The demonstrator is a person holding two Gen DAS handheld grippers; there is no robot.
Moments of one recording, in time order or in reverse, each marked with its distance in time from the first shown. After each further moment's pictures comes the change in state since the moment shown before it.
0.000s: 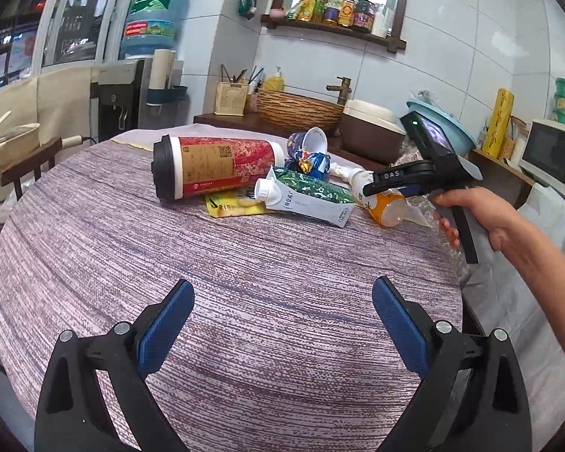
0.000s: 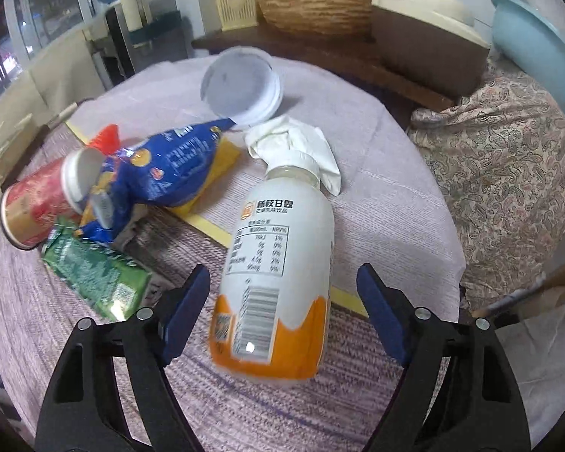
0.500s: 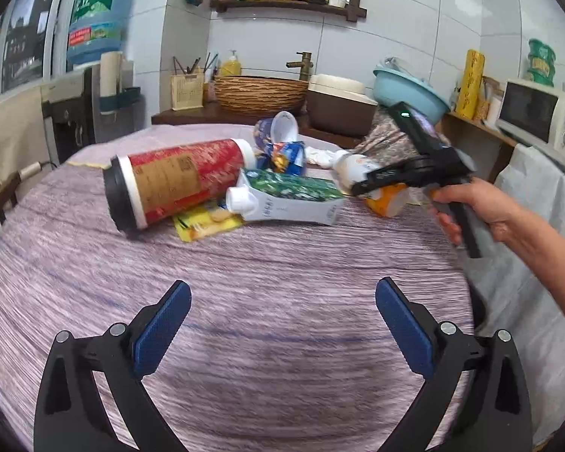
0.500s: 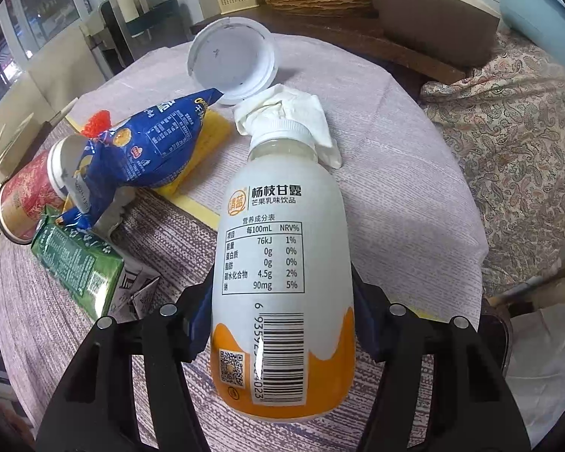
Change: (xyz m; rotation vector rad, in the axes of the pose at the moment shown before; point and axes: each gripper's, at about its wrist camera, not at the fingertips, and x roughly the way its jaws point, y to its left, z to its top) left arm 0.040 0.007 0.033 0.163 0.082 -0.079; right arm 0.010 -0.021 -0.018 0.043 0.001 0.087
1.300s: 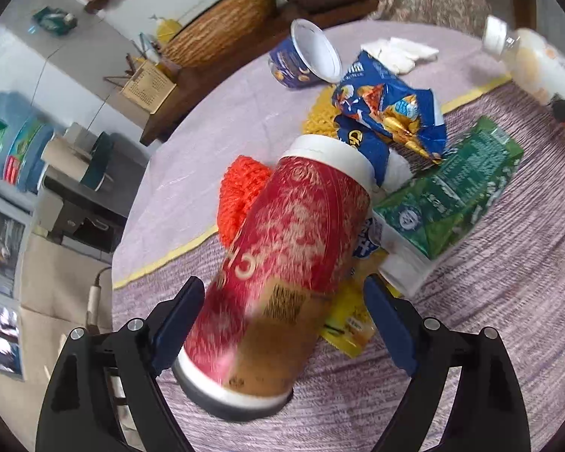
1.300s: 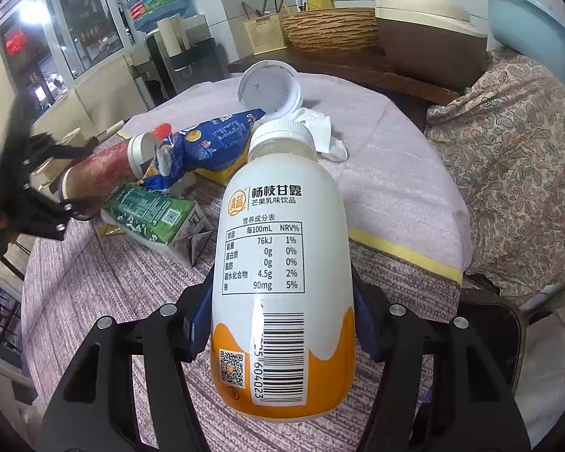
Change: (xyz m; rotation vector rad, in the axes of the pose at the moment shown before) left arm 0.148 0.038 0.109 0.652 0.467 0.269; right arm -0.057 0.000 -0.055 -0.025 -0.153 0.119
